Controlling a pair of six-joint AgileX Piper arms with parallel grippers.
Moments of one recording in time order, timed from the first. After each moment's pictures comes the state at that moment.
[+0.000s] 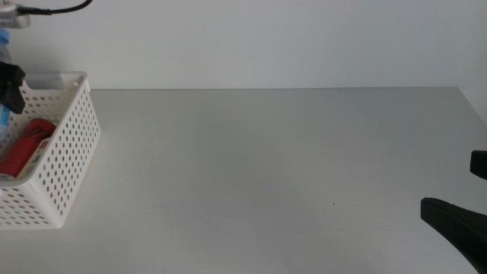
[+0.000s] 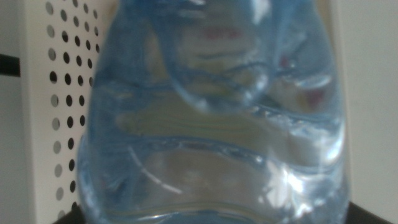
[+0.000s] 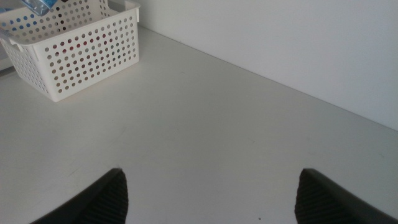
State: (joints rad) left arm 0.25 1.72 -1.61 -0.09 1.13 0.32; right arm 0.58 0.52 -0.58 0.14 0.42 -0.17
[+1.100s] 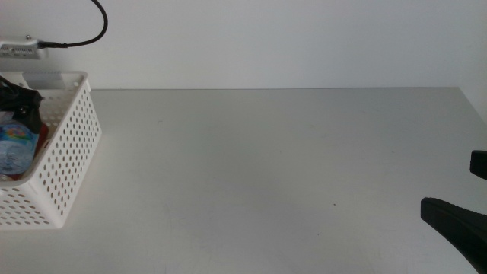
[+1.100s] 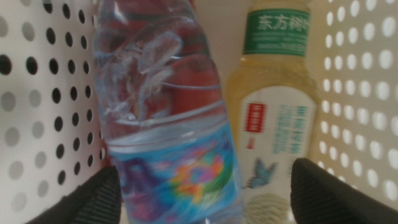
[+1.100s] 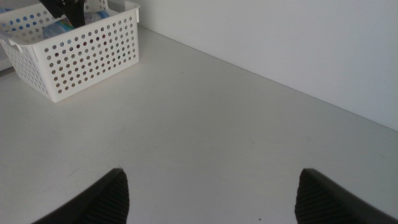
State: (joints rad) left arm 0.26 1.89 -1.62 -0.05 1.07 0.30; right arm 0.58 0.52 -0.58 0.14 0.42 -0.17
